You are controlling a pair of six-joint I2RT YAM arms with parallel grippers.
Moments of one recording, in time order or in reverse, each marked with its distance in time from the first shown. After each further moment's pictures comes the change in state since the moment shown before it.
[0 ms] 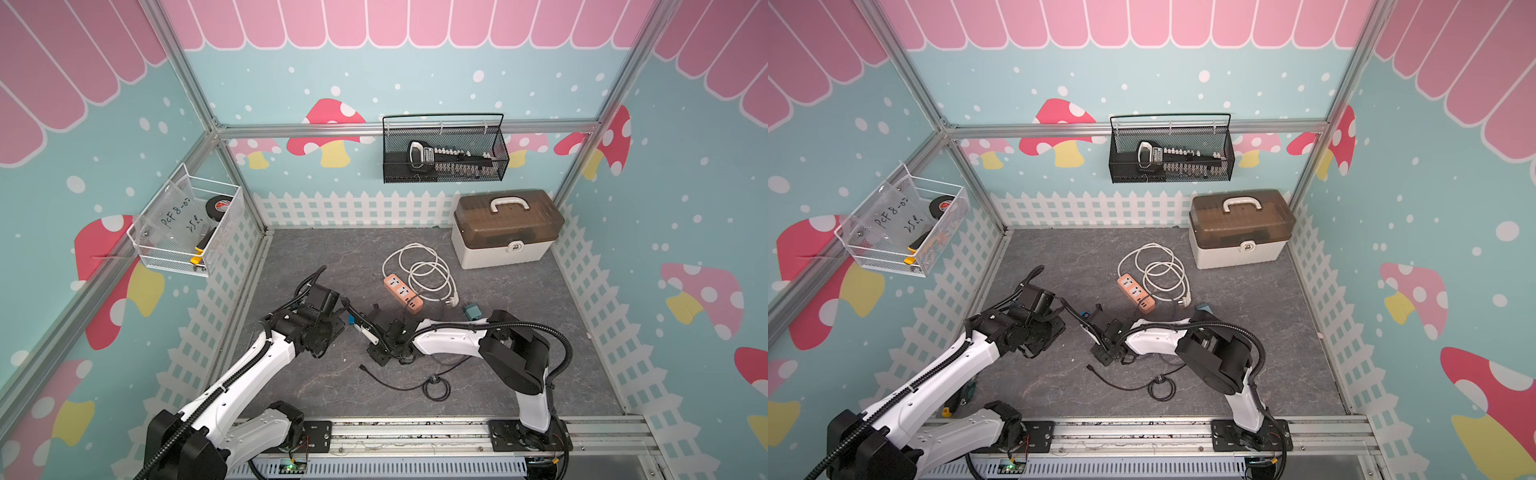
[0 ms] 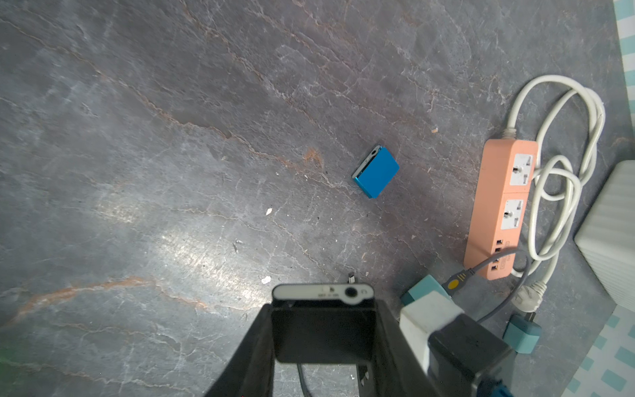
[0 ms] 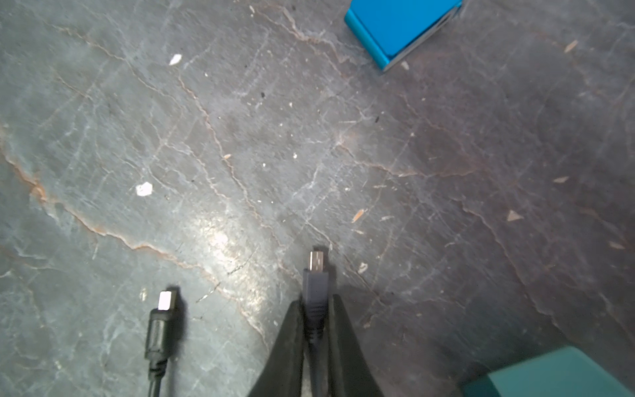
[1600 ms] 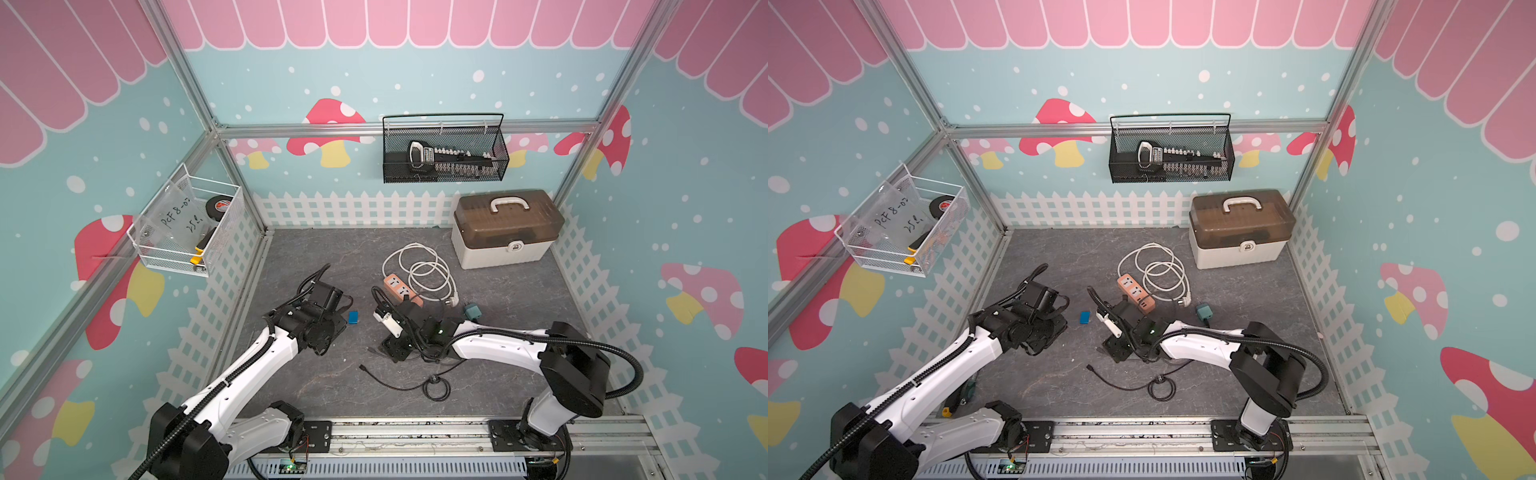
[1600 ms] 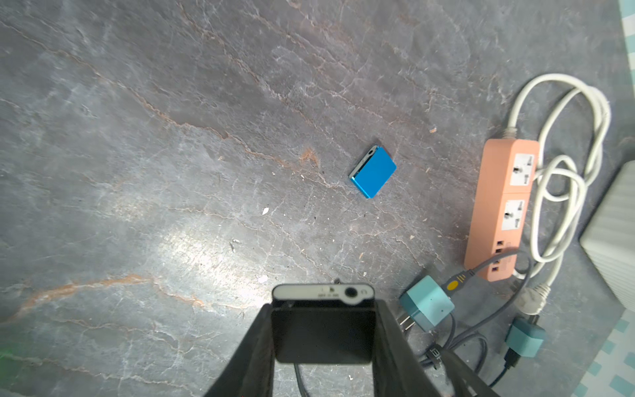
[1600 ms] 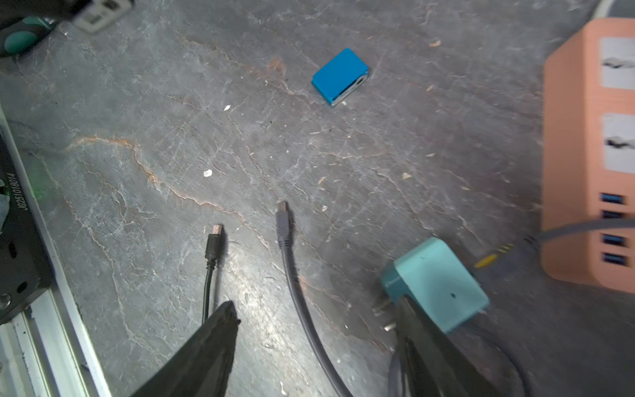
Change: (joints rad) left arm -0.014 0.023 0.042 -0.027 -0.021 -0.007; right arm -0.048 -0.295 -0.220 0.097 -0.087 0.004
